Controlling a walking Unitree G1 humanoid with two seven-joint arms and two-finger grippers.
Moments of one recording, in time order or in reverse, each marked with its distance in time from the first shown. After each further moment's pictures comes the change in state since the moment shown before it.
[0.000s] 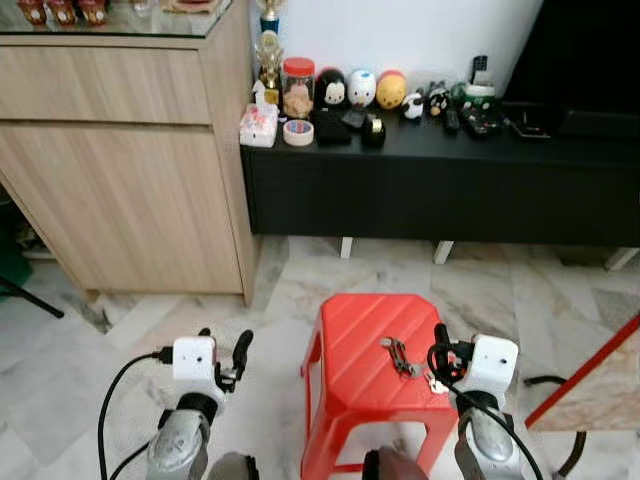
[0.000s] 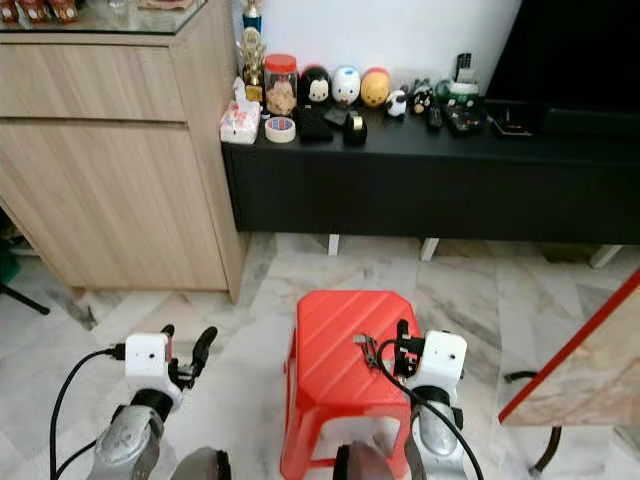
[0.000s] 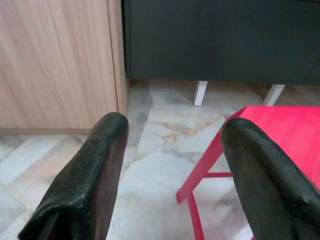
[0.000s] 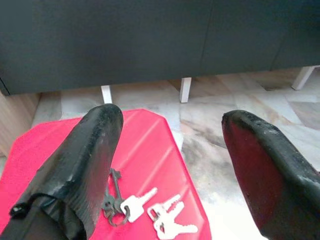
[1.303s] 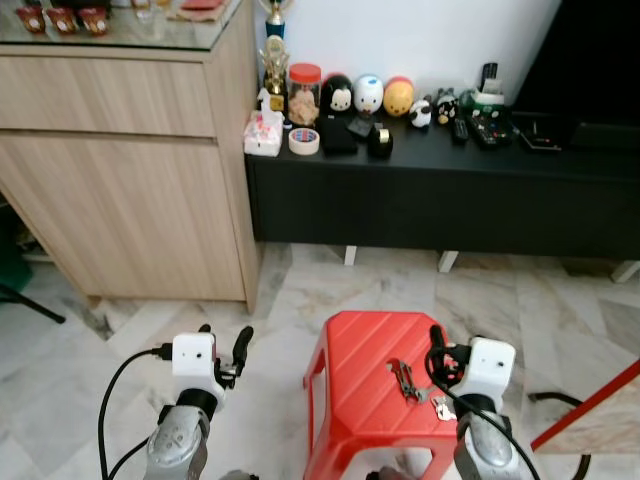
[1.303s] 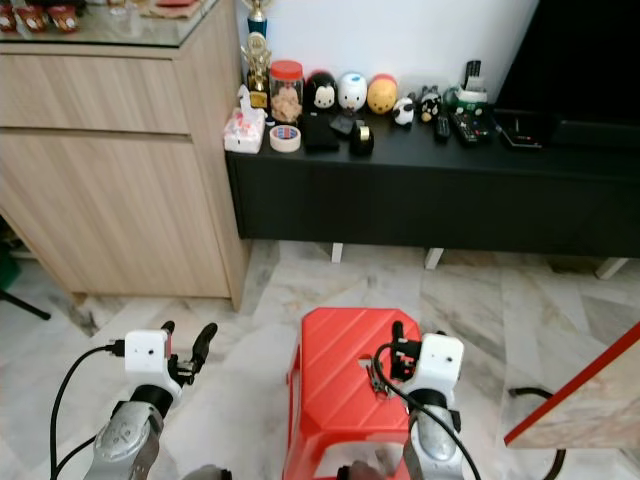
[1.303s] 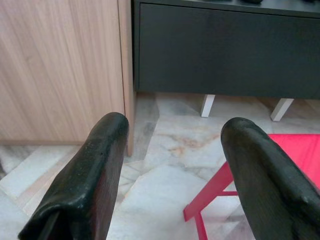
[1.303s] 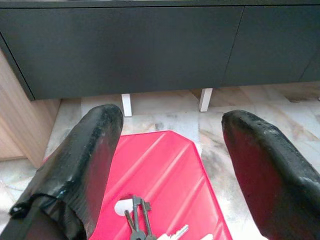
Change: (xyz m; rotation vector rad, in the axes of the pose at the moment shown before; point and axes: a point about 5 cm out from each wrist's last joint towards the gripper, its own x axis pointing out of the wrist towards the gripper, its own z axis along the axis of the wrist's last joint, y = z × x) left arm 0.004 -0.001 0.004 -0.001 -0.013 -0.016; right arm -0.004 0.003 -0.003 0.003 -0.008 0.047
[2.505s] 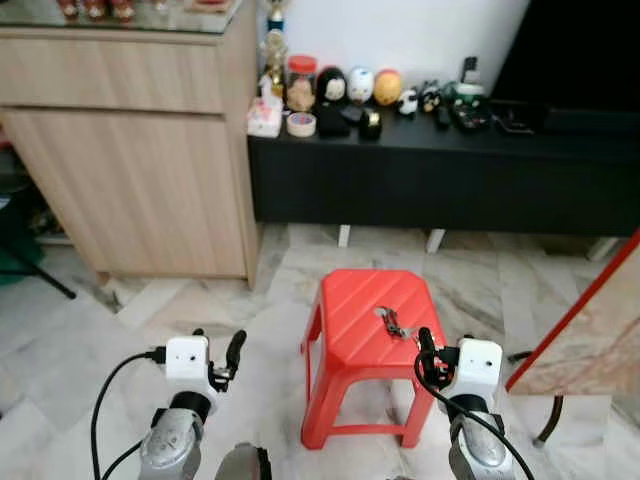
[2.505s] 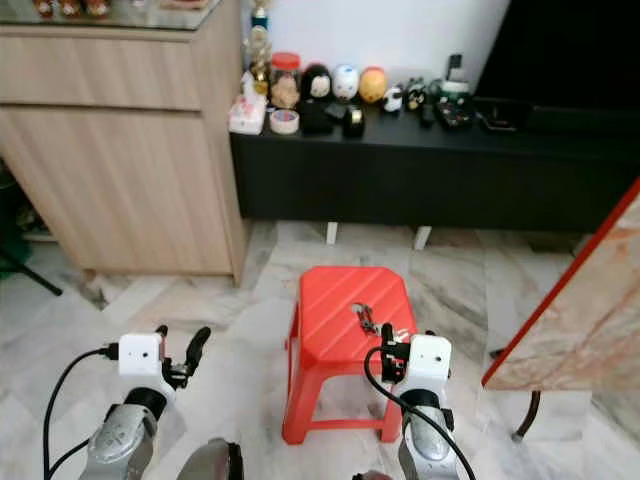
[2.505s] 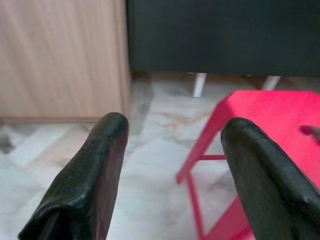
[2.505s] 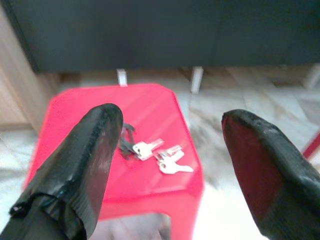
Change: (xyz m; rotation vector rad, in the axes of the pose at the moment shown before) left arm 0.001 0.001 -0.003 -0.011 0.015 0.013; right arm -0.004 0.001 -0.008 -0.048 0.029 0.036
